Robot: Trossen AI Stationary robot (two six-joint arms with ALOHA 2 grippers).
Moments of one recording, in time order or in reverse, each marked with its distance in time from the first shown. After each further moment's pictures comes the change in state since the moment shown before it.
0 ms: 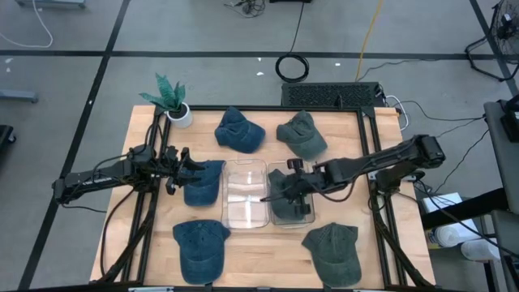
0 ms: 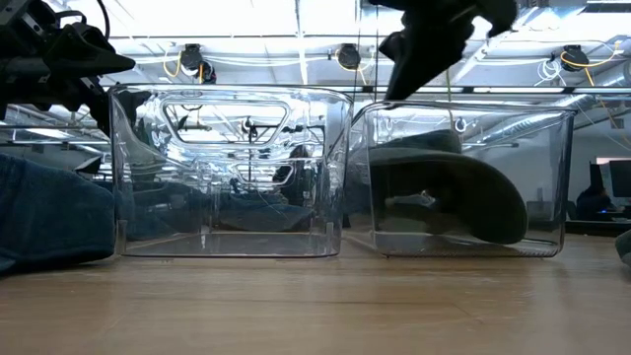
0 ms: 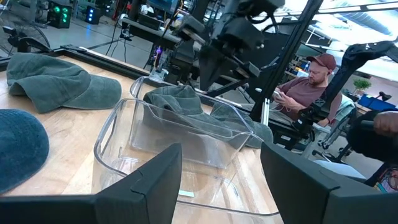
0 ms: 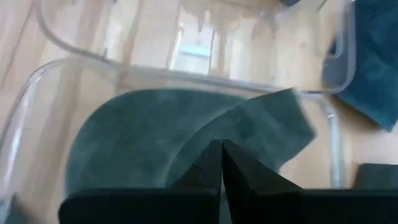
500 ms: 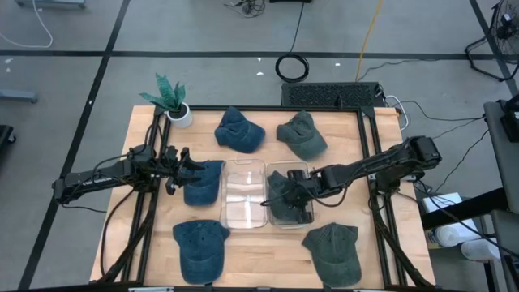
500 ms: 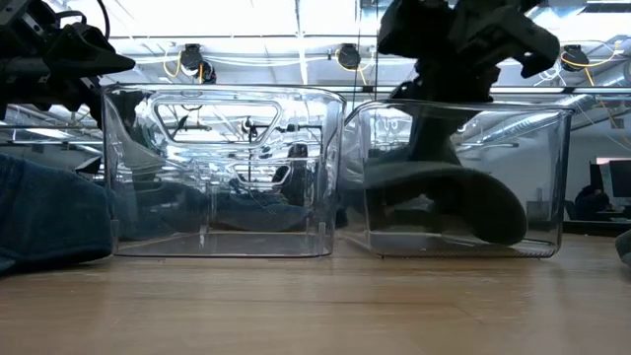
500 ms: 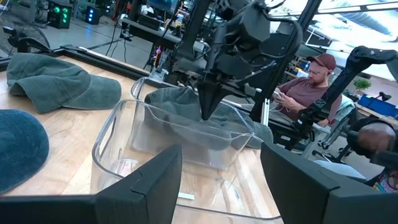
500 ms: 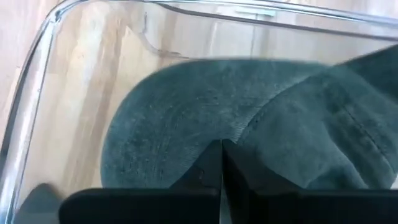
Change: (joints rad) left arm 0.000 0.000 0.000 0.000 0.000 0.000; right arm -0.012 0.074 -0.190 0.127 -0.172 0.061
